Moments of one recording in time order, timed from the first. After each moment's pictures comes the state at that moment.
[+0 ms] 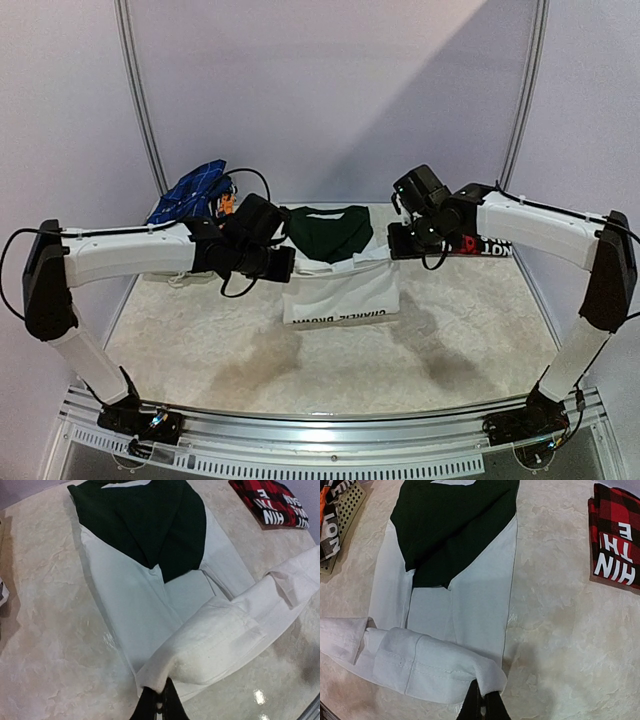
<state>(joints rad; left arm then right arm) -0.84 1.63 1.19 -0.41 -0.23 -0.48 0.70 1.70 1.42 -0.67 0.17 0.49</state>
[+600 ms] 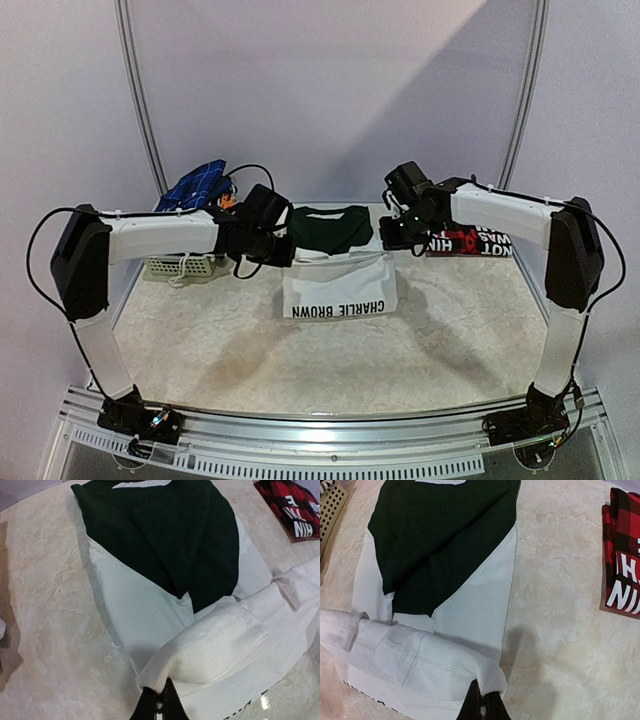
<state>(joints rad) -0.70 1.83 1.33 -0.37 -0.17 -0.38 0.61 1.93 1.60 -0.66 0.11 0.41</state>
